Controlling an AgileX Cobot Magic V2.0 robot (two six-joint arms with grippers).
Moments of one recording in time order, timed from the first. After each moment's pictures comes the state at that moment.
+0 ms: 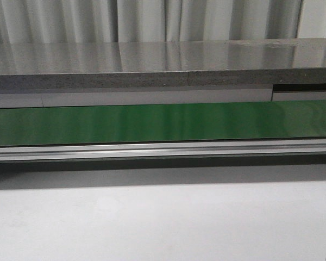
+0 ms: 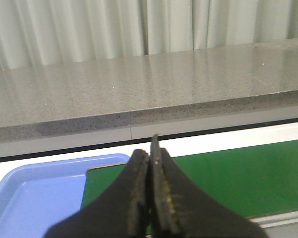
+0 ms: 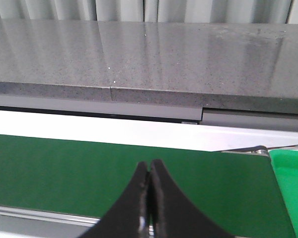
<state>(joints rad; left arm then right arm) -0.07 0.30 -0.27 -0.36 0.09 0.42 0.10 0.55 -0.46 0.23 0.17 -0.18</state>
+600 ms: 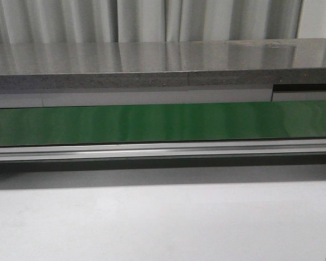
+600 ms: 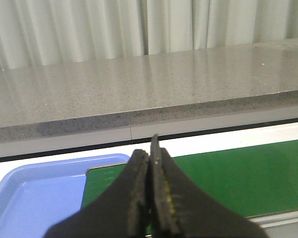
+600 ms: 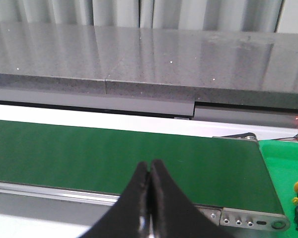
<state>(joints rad) -0.07 0.30 -0.27 -0.36 0.09 0.42 0.10 0.28 -0.23 0.16 0.12 -0.15</state>
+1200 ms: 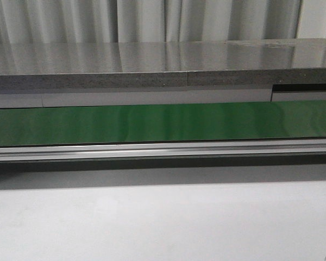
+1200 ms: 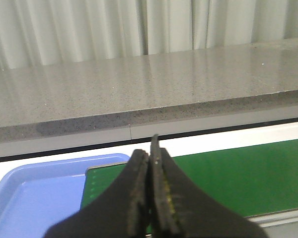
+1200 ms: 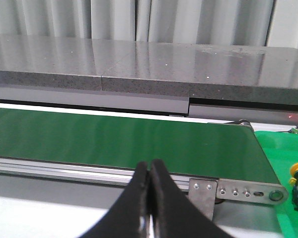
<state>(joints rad) -0.07 0.30 -0.27 -0.36 0.08 0.42 0.10 -0.01 0.02 0.12 0.07 -0.12</state>
